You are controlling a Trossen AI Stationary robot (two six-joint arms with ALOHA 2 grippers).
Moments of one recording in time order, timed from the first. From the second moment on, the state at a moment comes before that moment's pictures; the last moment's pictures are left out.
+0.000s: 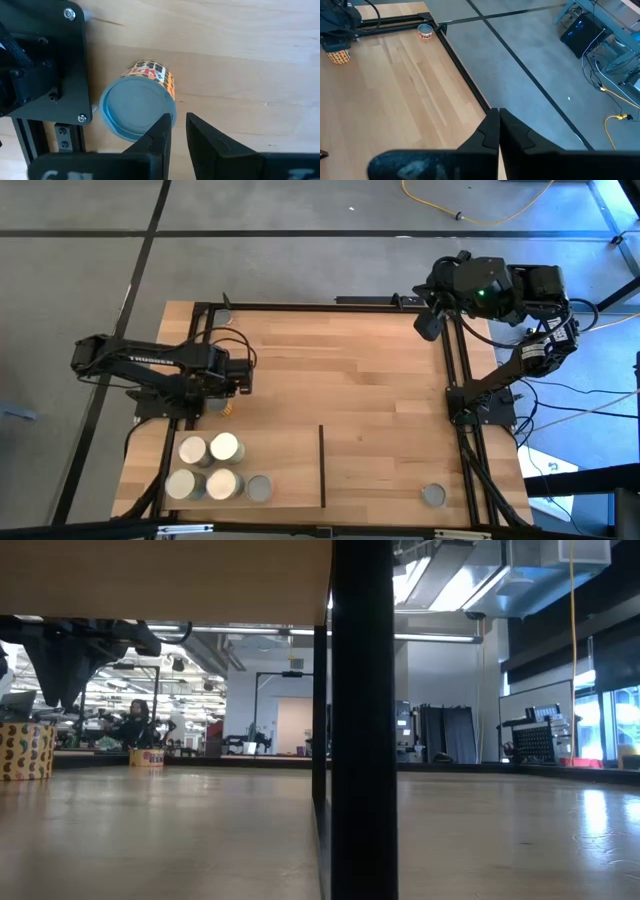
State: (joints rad) left arm 0.08 1.11 0.76 -1.18 0.07 -1.65; right arm -0.08 1.50 2.35 -1.57 0.55 0.10
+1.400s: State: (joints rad) left arm 0.03 1.15 0.76 -1.19 0.04 -1.86; right arm -0.08 1.50 2.35 -1.57 0.55 0.09
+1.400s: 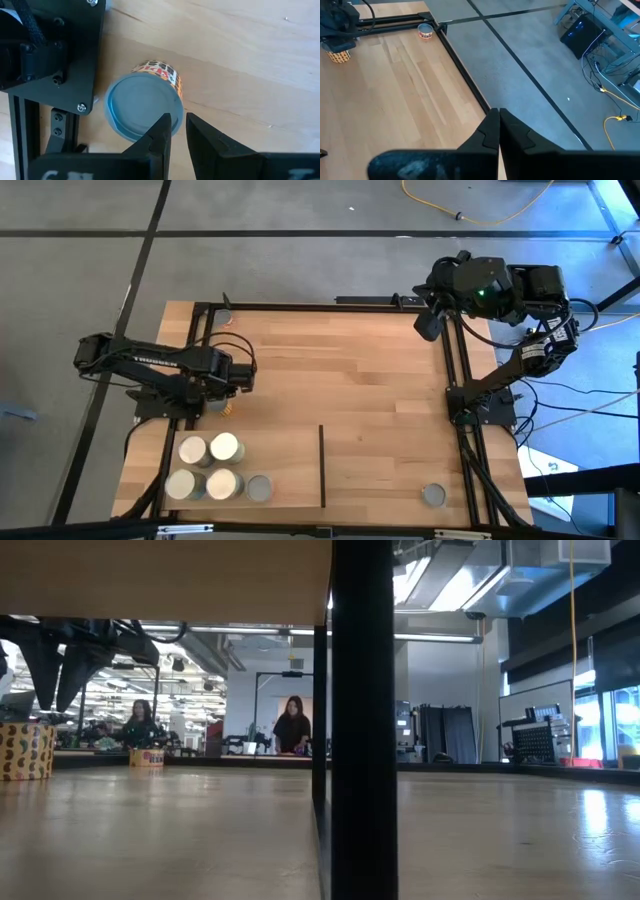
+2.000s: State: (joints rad) left arm -0.05 1.17 0.76 -1.14 0.04 -1.82; right arm -0.08 1.50 2.35 -1.57 0.55 0.04
